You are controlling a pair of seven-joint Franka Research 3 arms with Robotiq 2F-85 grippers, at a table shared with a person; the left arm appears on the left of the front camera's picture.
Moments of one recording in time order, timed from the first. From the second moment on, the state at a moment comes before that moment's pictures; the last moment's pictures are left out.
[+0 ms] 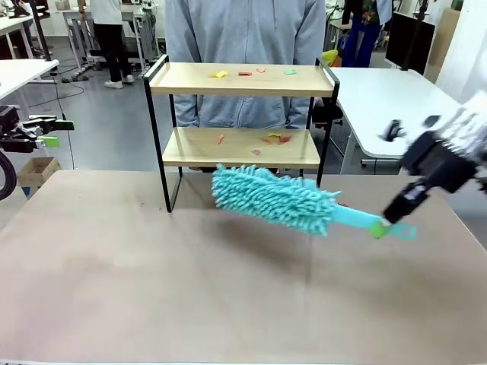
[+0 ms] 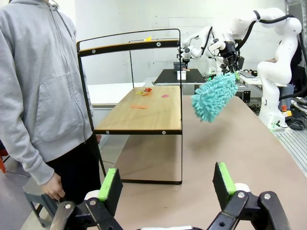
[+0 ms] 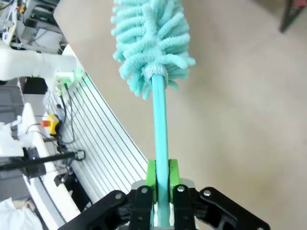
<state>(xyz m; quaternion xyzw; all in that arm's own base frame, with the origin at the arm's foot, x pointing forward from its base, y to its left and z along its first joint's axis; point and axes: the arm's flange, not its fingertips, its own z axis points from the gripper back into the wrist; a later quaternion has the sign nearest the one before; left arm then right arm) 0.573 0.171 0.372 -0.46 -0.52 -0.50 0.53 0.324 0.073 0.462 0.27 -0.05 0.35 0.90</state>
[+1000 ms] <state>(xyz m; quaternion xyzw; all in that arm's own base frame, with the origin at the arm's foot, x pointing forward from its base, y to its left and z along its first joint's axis) 0.573 0.171 0.372 -0.46 -0.52 -0.50 0.53 0.261 0.008 0.510 0.15 -0.02 0.40 0.90</state>
